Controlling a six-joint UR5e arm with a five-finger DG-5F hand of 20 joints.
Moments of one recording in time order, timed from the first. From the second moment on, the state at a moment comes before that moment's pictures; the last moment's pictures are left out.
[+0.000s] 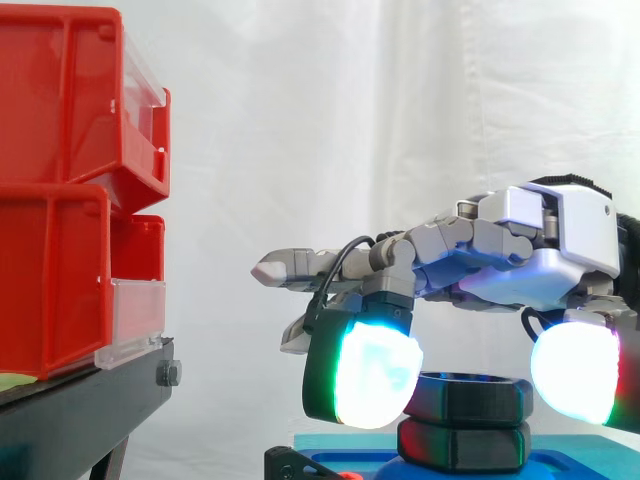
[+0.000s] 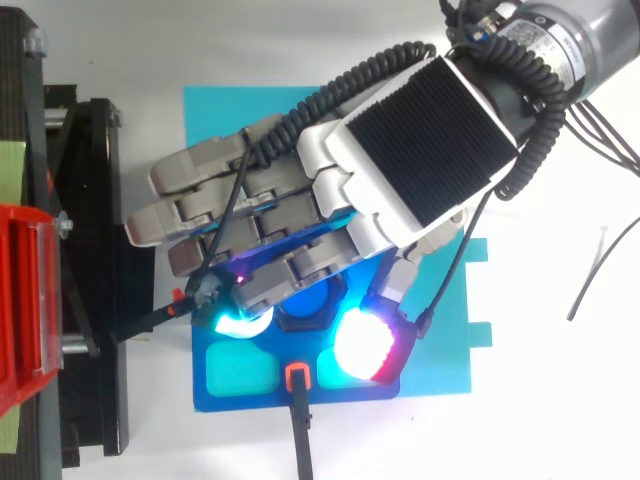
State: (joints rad) arm -0.11 -2.40 -1.09 -2.52 -2.34 -1.27
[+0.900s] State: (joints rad) arm -0.14 -2.41 -1.09 -2.50 -2.38 -1.27
